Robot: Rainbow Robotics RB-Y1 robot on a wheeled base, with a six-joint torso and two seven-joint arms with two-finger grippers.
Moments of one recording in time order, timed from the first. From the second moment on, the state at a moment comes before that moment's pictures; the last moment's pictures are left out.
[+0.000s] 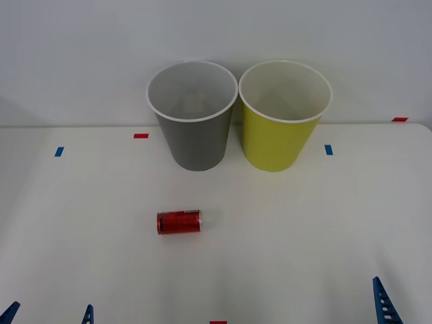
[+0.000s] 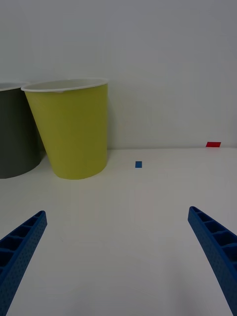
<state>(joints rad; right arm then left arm) 1.10 -0.38 0.08 -2.14 -0.01 -0.63 1.27 1.26 0.42 -0.30 -2.20 0.23 -0.69 -1.72</state>
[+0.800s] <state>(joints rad) 1.10 -0.38 0.08 -2.14 -0.01 -0.63 1.27 1.26 0.42 -0.30 -2.20 0.23 -0.69 -1.72</state>
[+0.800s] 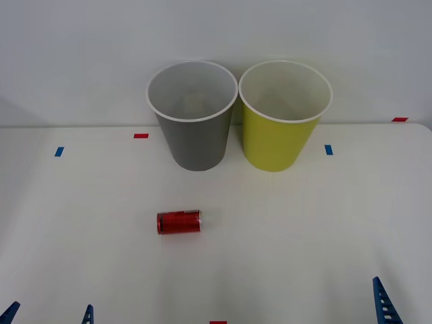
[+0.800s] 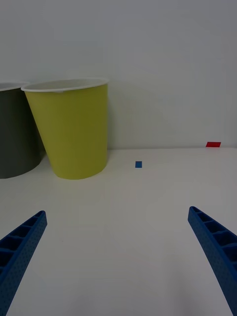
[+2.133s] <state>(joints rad) 1.10 -0.38 0.08 -2.14 -0.01 -0.63 1.27 1.26 0.42 -0.30 -2.20 0.23 -0.69 -1.72</state>
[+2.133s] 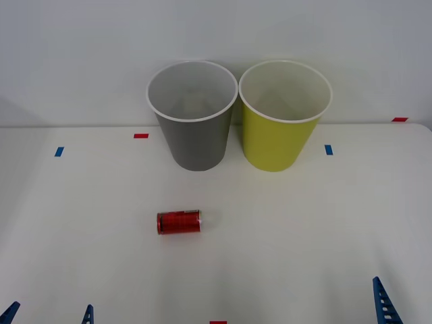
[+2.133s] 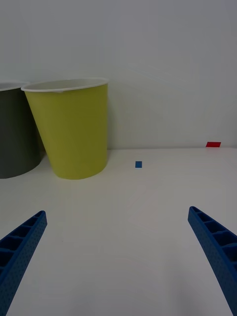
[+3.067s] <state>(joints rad) 1.10 -0.38 0.08 -2.14 -0.01 -0.63 1.27 1.24 0.42 -0.30 -2.17 0.23 -0.68 -1.72</state>
